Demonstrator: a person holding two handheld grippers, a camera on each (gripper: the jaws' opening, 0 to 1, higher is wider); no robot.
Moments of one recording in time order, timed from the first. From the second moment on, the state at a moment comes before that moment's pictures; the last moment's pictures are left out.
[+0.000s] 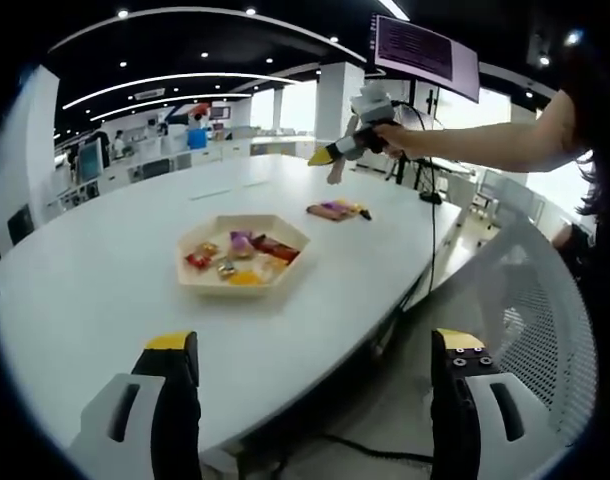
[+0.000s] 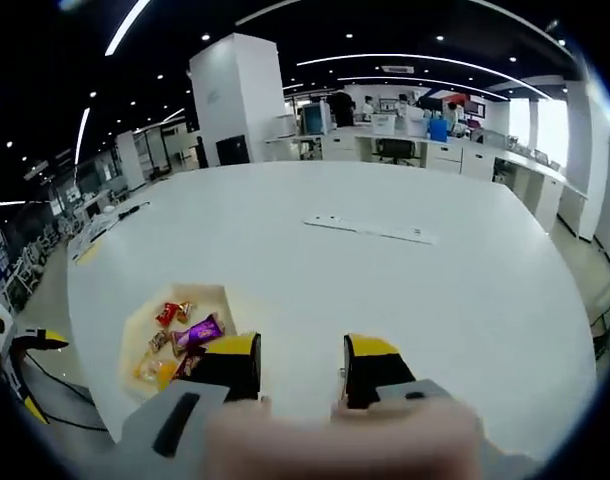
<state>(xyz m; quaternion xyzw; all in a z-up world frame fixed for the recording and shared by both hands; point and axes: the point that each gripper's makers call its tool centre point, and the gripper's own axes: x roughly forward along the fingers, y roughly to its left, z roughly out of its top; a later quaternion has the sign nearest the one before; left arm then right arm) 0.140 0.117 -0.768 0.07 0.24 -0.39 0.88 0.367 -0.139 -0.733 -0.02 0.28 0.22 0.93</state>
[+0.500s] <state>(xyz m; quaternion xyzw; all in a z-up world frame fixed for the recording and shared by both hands) 0.140 0.116 -0.769 0.06 0.24 -0.40 0.88 0.388 -0.158 -0.761 -0.01 0.30 0.18 0.94</state>
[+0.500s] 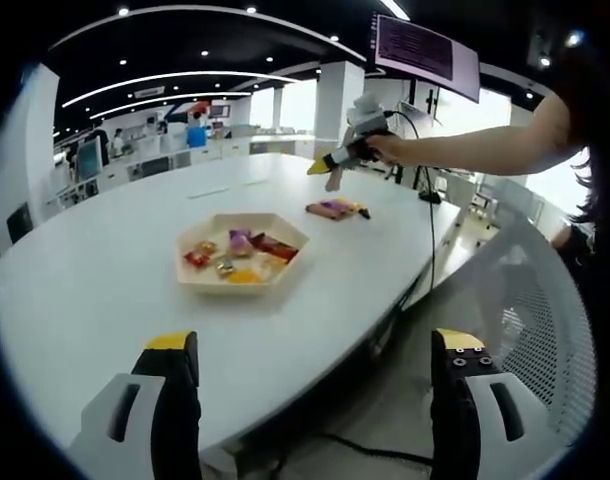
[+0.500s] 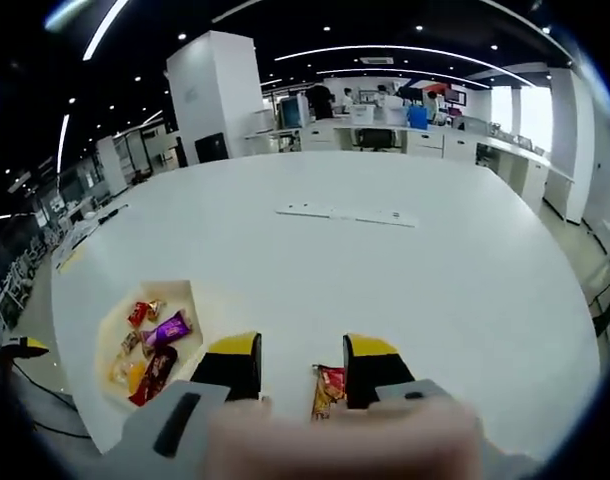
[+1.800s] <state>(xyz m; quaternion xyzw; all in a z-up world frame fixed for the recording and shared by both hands) 0.140 0.117 -0.772 0.06 0.25 -0.40 0.88 0.396 -0.168 -0.817 -0.04 0.32 0.13 0.94</state>
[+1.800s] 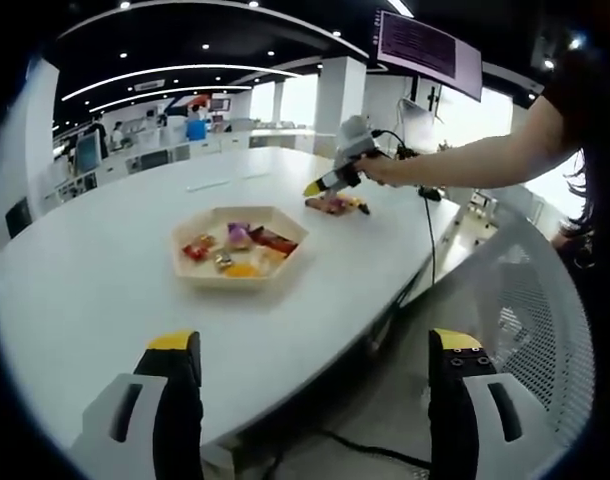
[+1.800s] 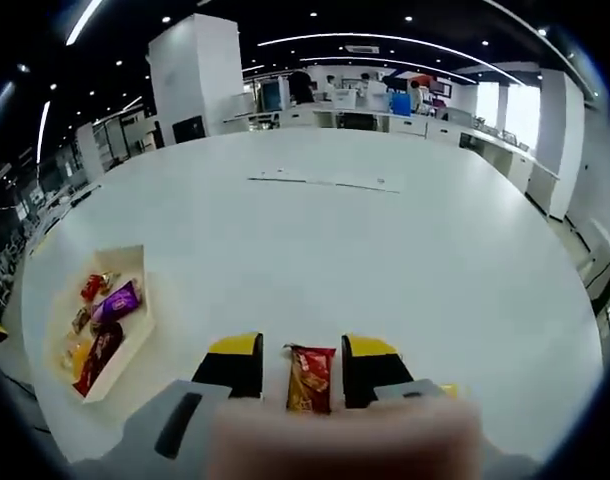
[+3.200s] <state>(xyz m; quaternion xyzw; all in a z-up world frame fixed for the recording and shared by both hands) 0.137 0.115 -0.771 0.06 0.25 -0.40 0.88 0.394 -0.171 -0.725 -0.09 0.26 0.13 0.95</state>
